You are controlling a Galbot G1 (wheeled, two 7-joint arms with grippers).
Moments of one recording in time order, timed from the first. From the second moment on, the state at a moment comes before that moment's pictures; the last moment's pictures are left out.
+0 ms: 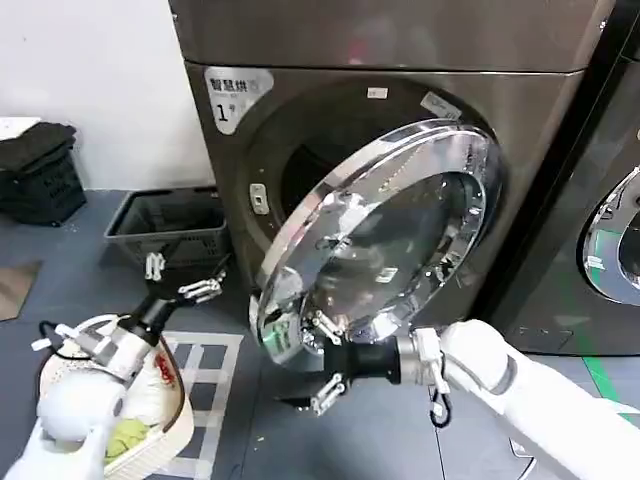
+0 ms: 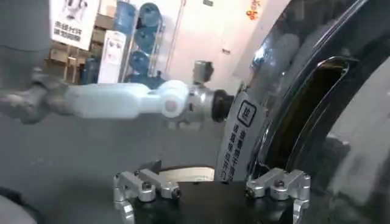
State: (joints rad) left arm 1.23 -1.11 -0.67 -2.01 -0.39 0.01 0.37; right arm -0.68 0.72 -0.21 1.98 0.57 0.05 -0.82
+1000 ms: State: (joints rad) left arm 1.10 -1.00 -0.39 -1.97 -0.33 -0.02 0.47; right arm -1.01 0.60 0.11 2.04 0.61 0.16 -1.10
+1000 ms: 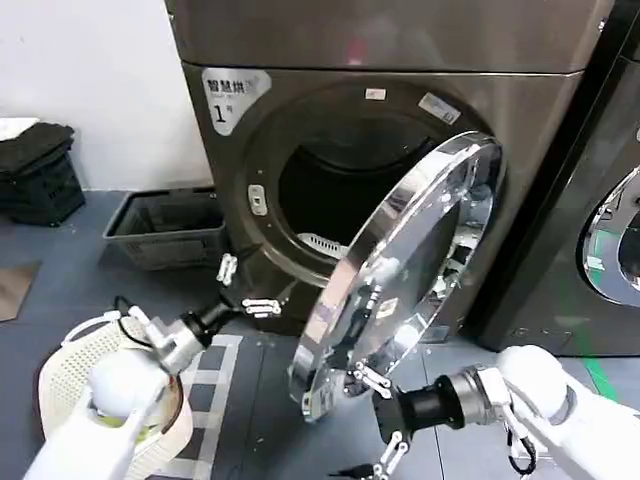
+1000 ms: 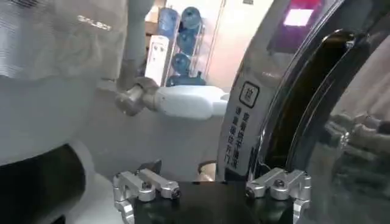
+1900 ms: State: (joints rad) left arm 1.00 -0.94 -0.18 -1.97 -0.31 -0.03 0.51; right arm -1.41 0.60 0.59 2.06 0.60 0.21 -1.14
